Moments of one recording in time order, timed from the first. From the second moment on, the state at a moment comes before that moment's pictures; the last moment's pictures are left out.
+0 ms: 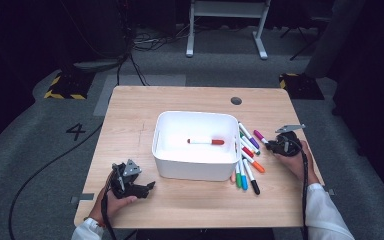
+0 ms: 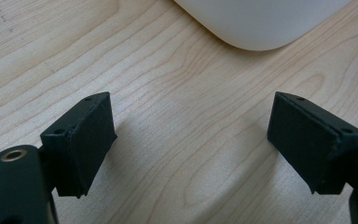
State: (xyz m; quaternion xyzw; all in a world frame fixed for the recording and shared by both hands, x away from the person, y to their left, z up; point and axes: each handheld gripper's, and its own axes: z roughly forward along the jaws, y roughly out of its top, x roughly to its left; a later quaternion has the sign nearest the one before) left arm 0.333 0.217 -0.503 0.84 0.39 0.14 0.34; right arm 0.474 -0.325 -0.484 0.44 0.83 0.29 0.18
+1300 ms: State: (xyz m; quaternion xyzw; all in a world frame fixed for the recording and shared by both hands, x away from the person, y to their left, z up) left arm 0.333 0.217 -0.503 0.84 0.40 0.14 0.34; right arm 0.469 -0.331 -0.465 0.44 0.80 0.35 0.20
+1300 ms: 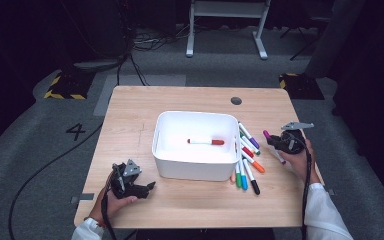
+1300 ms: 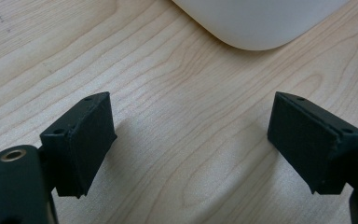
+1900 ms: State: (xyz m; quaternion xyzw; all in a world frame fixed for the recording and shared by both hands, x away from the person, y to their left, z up) left arm 0.333 0.217 -0.503 0.84 0.40 0.14 0.34; right arm 0.427 -0.276 -0.360 0.30 0.81 0.44 0.23
